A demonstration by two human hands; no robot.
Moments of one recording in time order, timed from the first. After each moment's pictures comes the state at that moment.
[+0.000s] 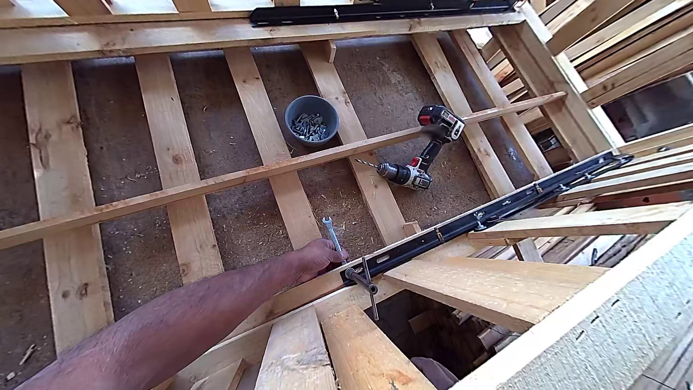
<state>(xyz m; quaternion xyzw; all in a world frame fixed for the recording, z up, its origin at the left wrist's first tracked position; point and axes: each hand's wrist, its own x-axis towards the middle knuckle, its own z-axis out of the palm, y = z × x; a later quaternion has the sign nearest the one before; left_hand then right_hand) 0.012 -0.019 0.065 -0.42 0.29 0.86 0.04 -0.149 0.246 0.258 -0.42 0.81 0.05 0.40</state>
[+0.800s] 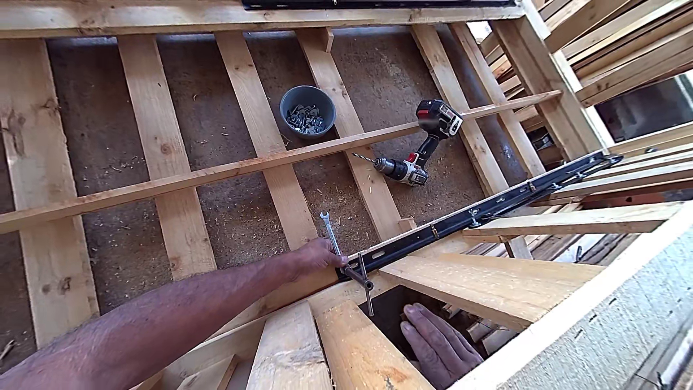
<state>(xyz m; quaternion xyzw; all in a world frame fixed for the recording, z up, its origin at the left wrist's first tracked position) 0.013 -0.013 0.077 -0.40 0.45 0.79 0.08 -0.189 0.215 0.227 -0.79 0.60 -0.08 0.09</state>
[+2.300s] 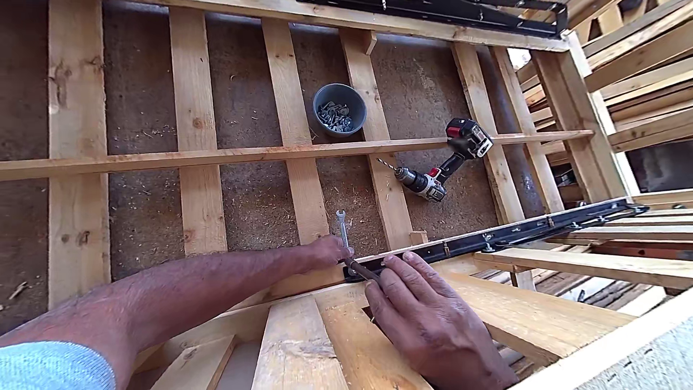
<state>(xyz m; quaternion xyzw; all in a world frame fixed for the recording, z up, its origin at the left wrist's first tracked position) 0.009 -0.015 0.058 -0.42 0.51 0.75 0.09 -0.143 0.088 0.263 -0.90 0.44 0.00 -0.05</state>
